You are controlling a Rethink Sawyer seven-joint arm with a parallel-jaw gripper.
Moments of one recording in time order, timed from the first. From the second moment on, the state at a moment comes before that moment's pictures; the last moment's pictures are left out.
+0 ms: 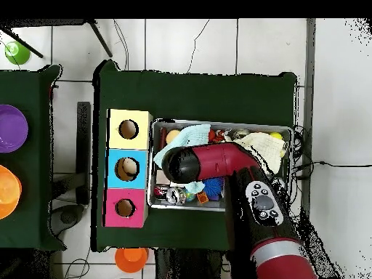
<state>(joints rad) -0.37 -0.60 0.25 1.63 -0.44 0.57 1.57</state>
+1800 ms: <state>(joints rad) -0.36 -0.52 0.27 1.58 -0.47 0.61 1.57</state>
